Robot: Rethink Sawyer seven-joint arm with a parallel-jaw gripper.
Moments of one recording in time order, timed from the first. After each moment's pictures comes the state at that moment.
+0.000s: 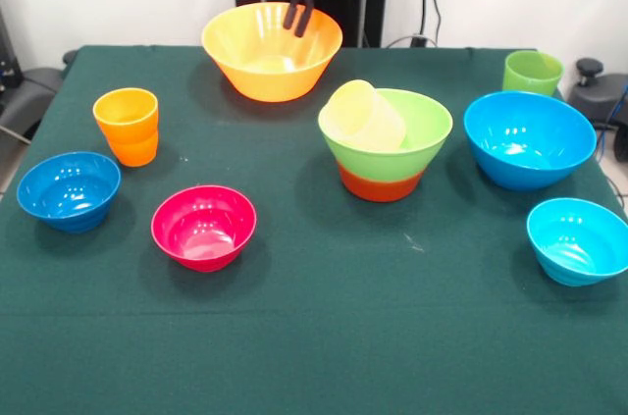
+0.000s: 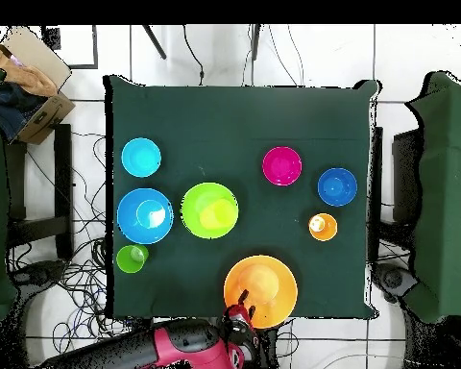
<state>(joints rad) 0.90 0.56 -1.05 1.94 -0.54 -0.94 1.62</state>
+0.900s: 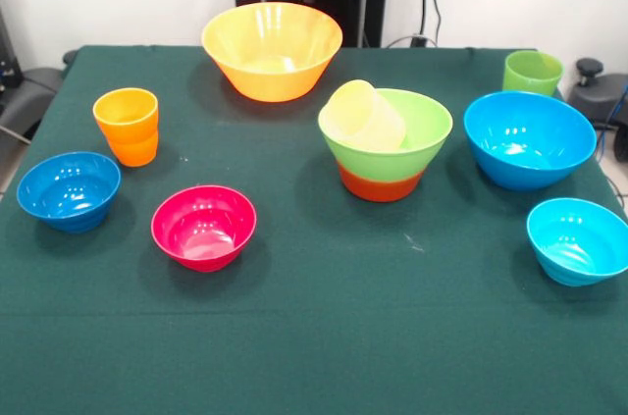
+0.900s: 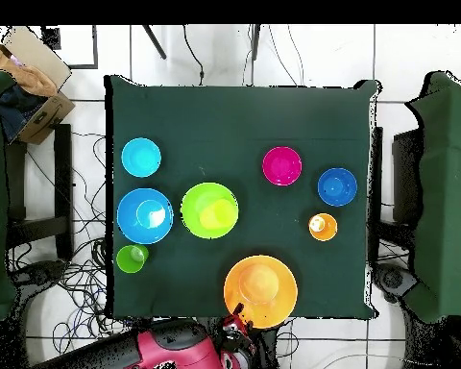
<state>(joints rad) 0.90 0.42 -1.07 1.94 -0.88 -0.92 1.62</state>
